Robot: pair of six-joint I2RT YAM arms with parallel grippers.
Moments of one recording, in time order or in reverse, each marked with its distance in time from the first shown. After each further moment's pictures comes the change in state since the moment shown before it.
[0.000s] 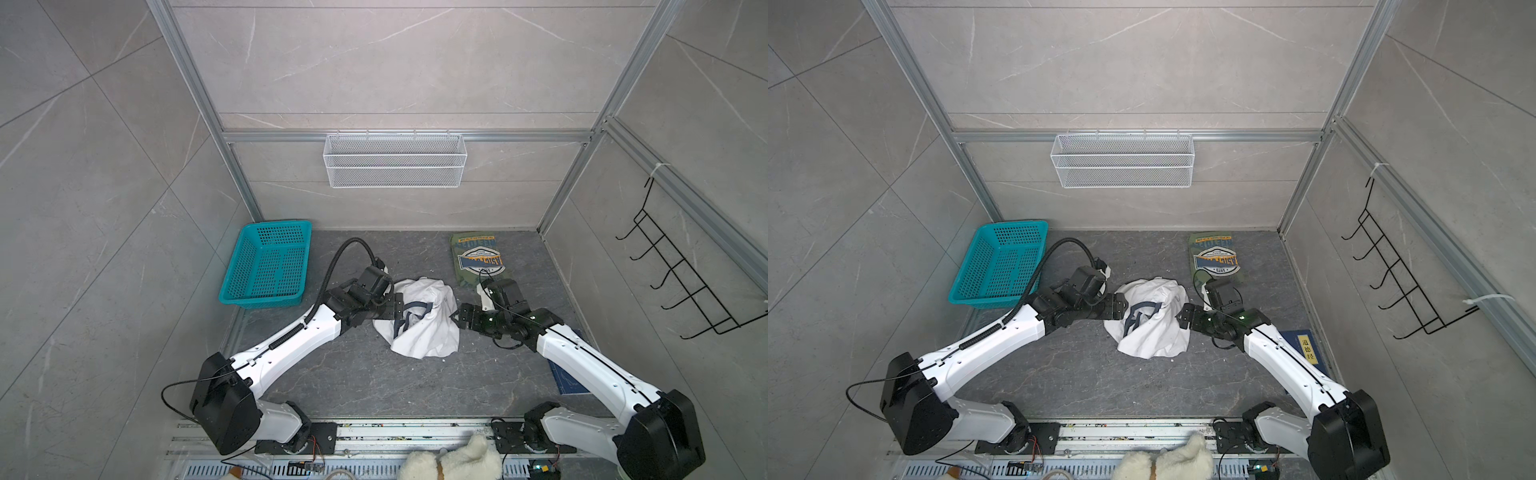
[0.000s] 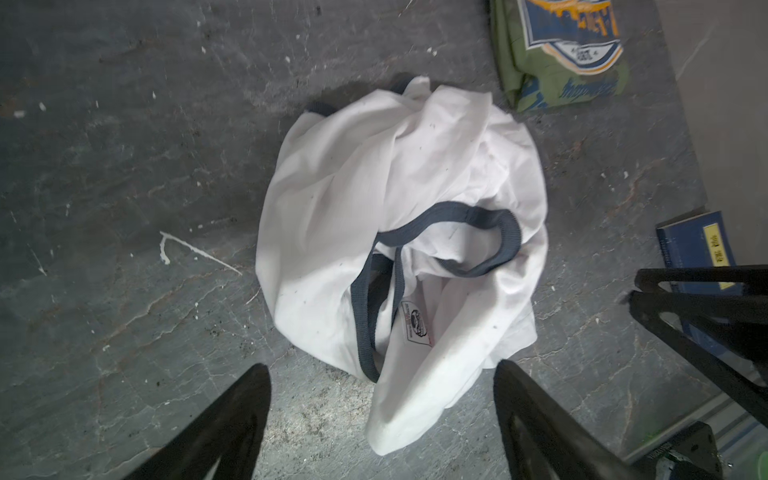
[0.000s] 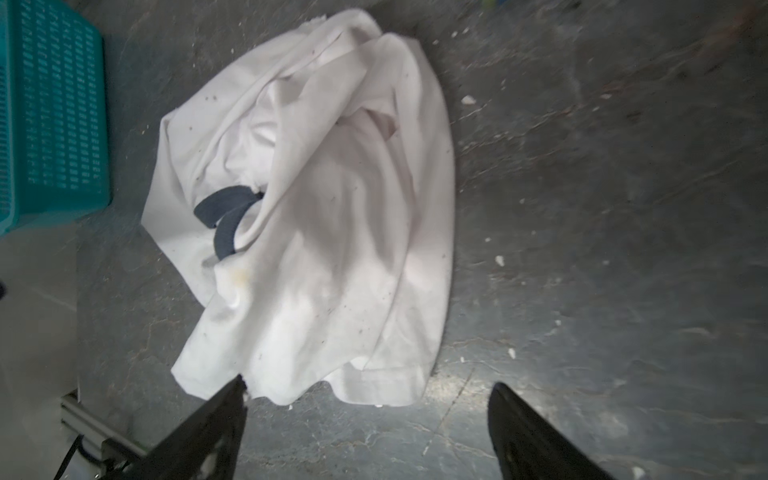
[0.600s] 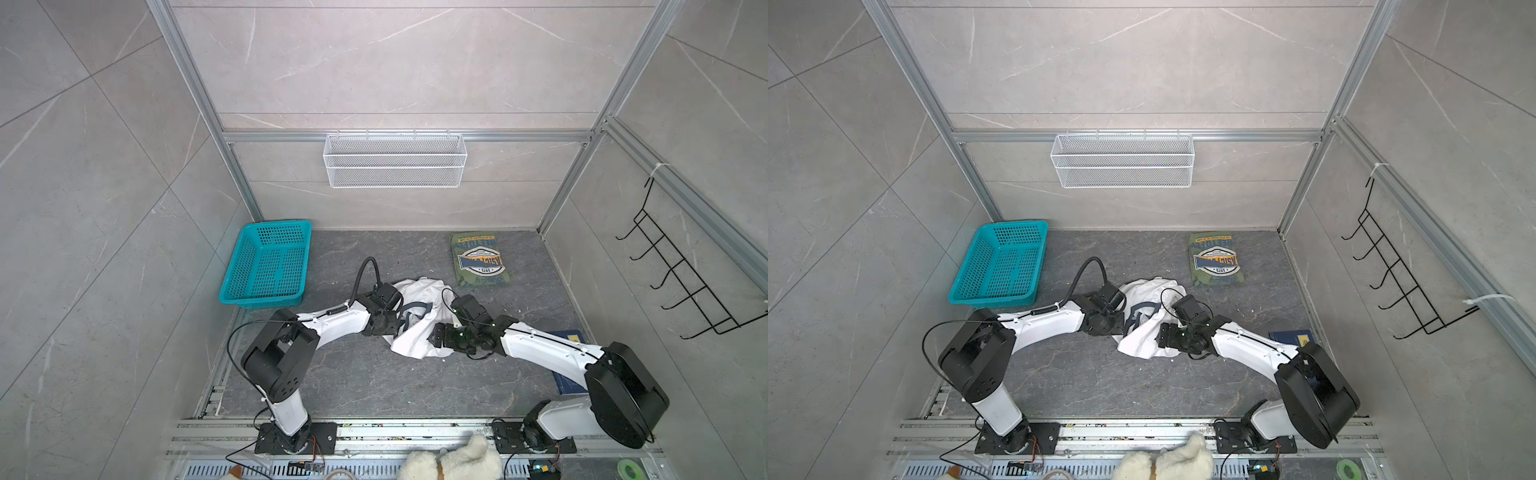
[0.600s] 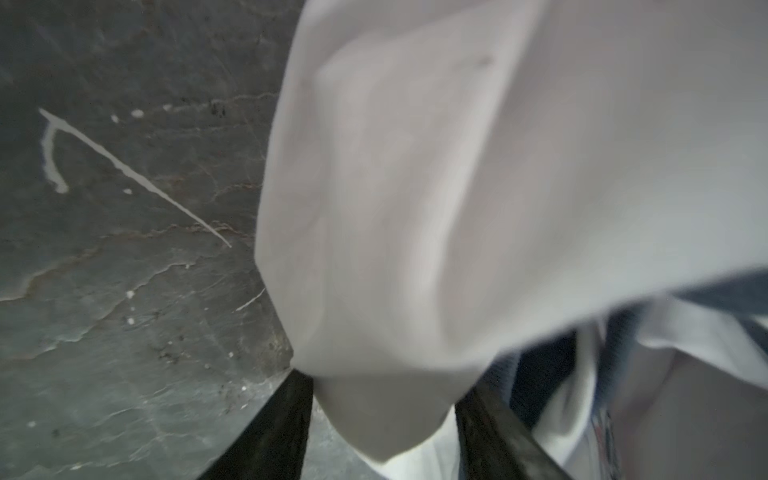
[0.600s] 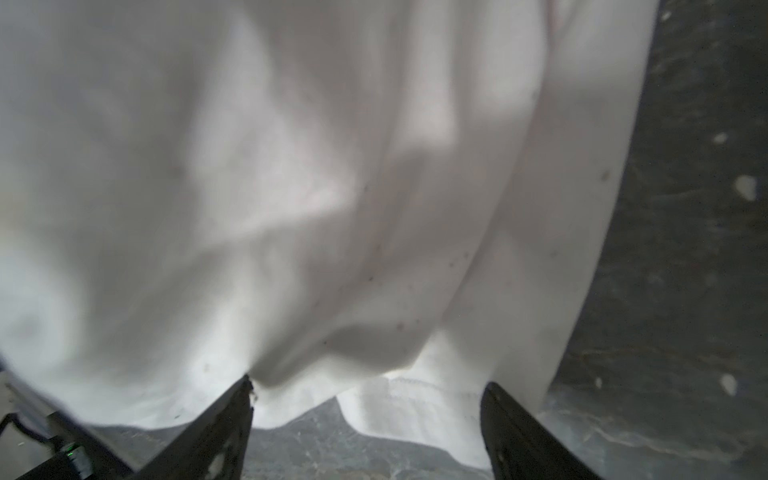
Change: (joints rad) left arm 0.034 0.349 -0.053 0.125 -0.026 -0.114; right arm 0.196 0.268 -0.042 0.143 0.084 0.114
